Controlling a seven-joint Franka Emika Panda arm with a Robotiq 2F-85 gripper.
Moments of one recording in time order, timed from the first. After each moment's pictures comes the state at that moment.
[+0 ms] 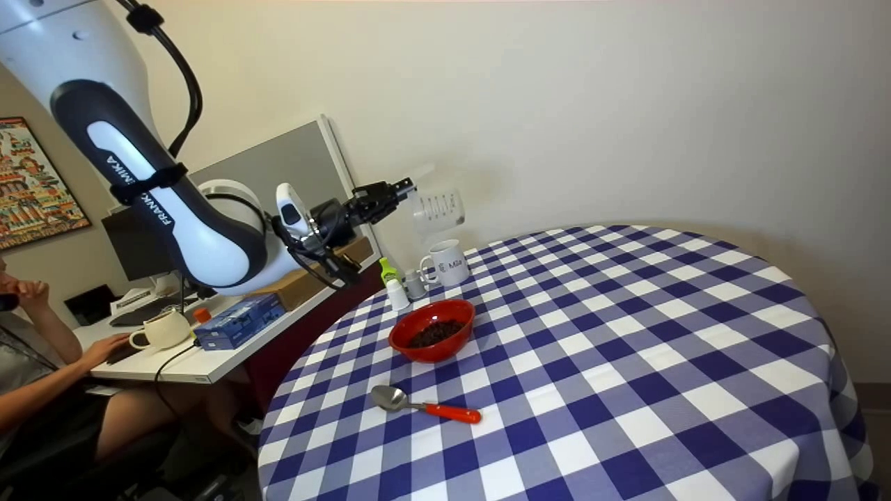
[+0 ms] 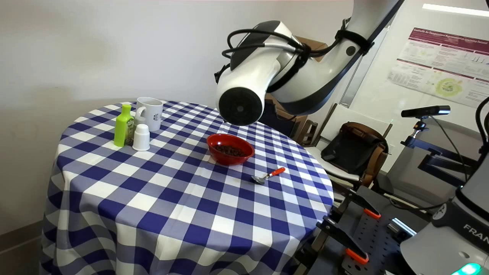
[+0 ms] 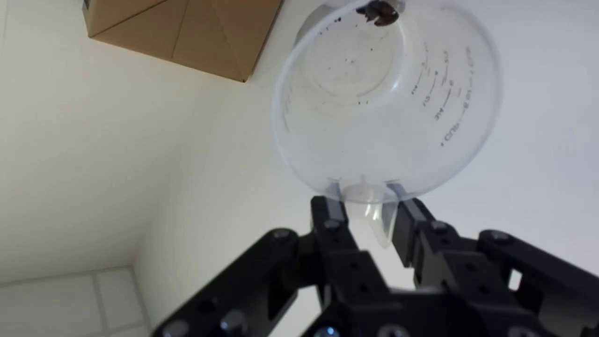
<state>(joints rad) 0.28 0.44 0.15 -2.26 -2.00 1.58 2.26</state>
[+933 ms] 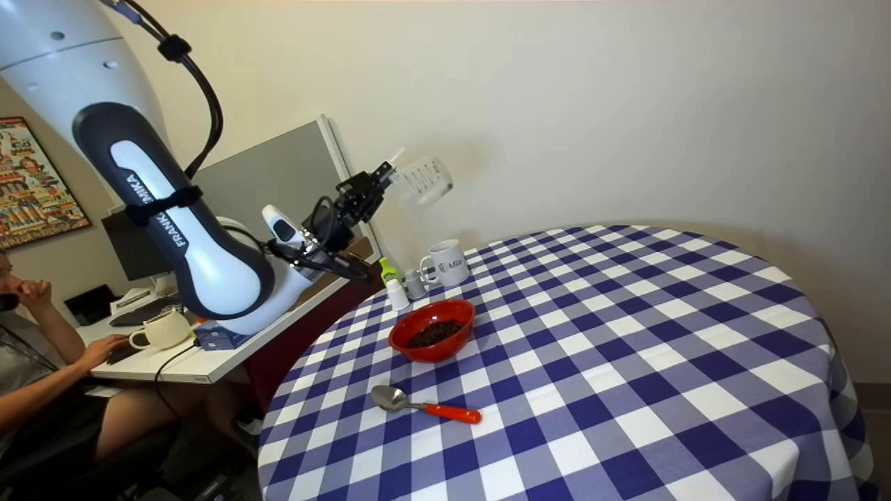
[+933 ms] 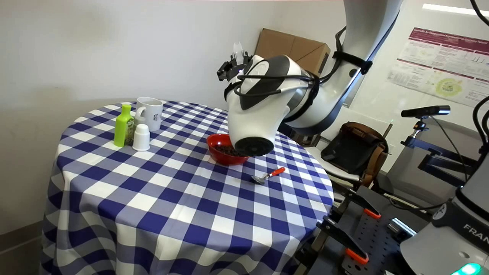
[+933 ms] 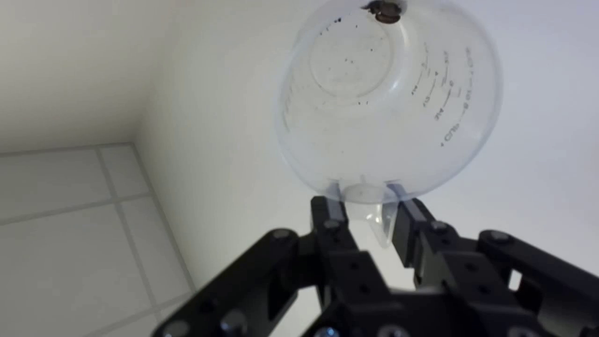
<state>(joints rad) 0.28 0.50 0.17 -2.35 -2.24 1.27 2.28</state>
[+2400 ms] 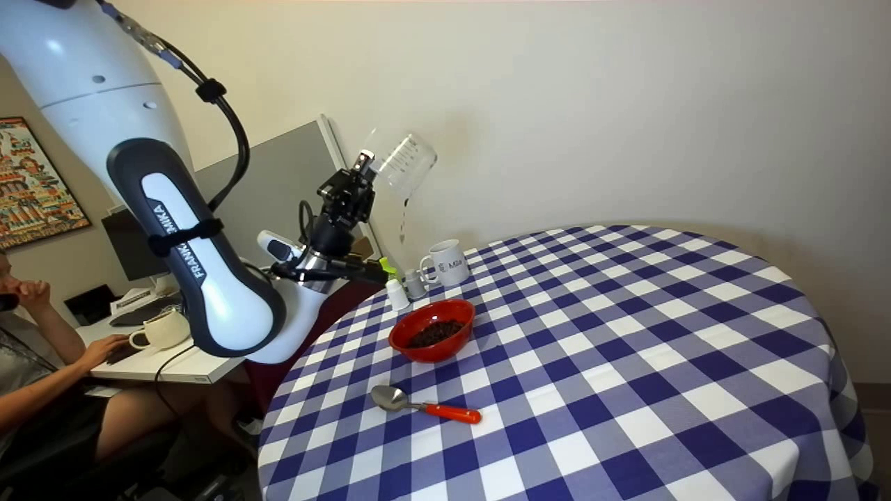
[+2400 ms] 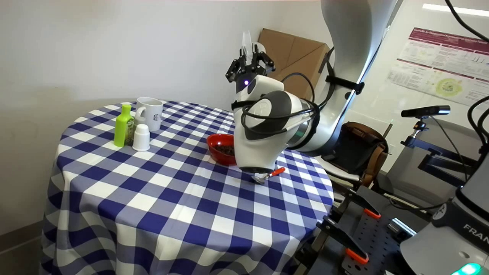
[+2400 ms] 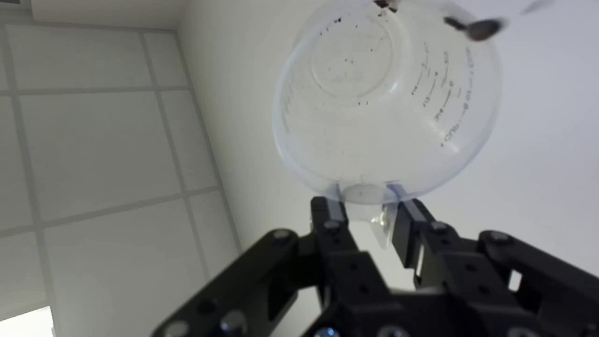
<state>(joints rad) 0.27 0.62 0.16 -2.37 -2.34 0.92 2.19</state>
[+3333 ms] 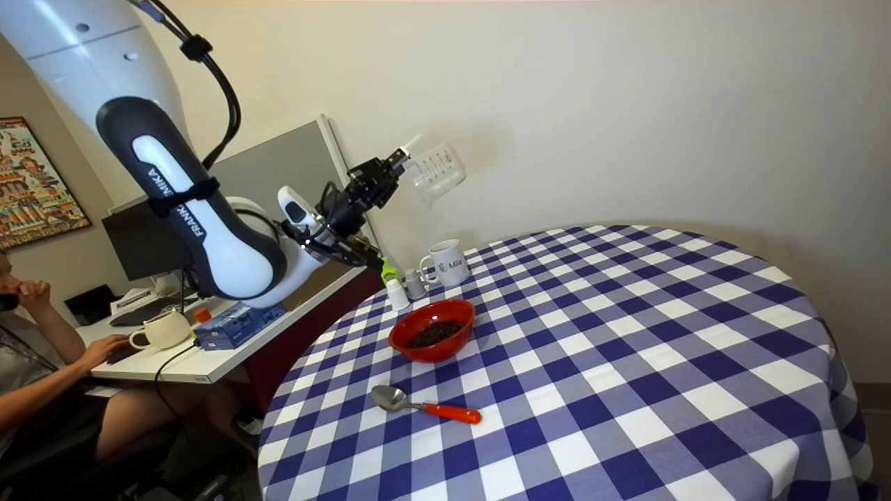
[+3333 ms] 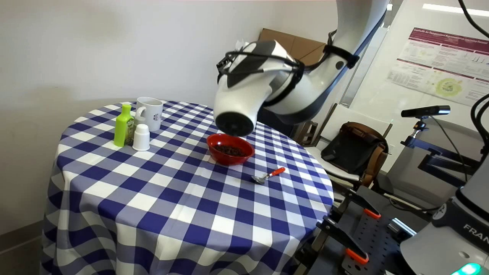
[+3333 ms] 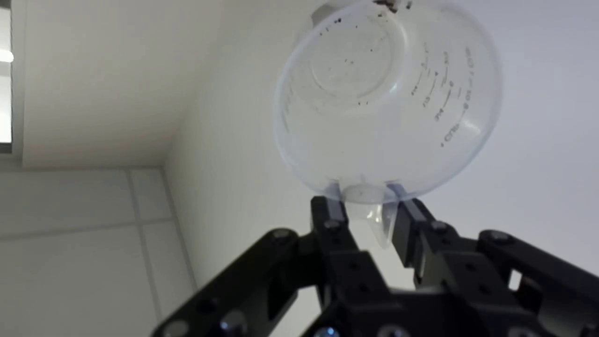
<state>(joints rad) 0.14 0.51 0.28 -2.24 -2.18 1.29 2.17</state>
